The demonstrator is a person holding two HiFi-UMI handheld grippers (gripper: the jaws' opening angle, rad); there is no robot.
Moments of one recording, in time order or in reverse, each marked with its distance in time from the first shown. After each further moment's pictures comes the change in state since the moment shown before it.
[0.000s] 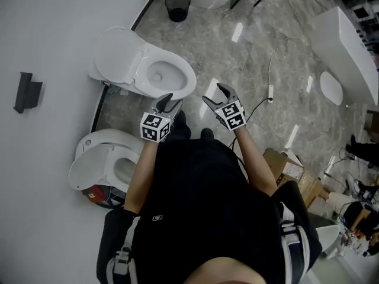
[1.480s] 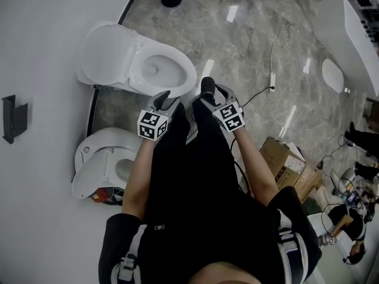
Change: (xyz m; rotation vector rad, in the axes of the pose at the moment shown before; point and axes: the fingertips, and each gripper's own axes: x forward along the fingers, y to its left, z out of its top) left arm 0.055 0.072 -0.035 -0.041 0.110 -0.062; right arm 0.075 -0.010 -0.042 0.061 0.133 0.027
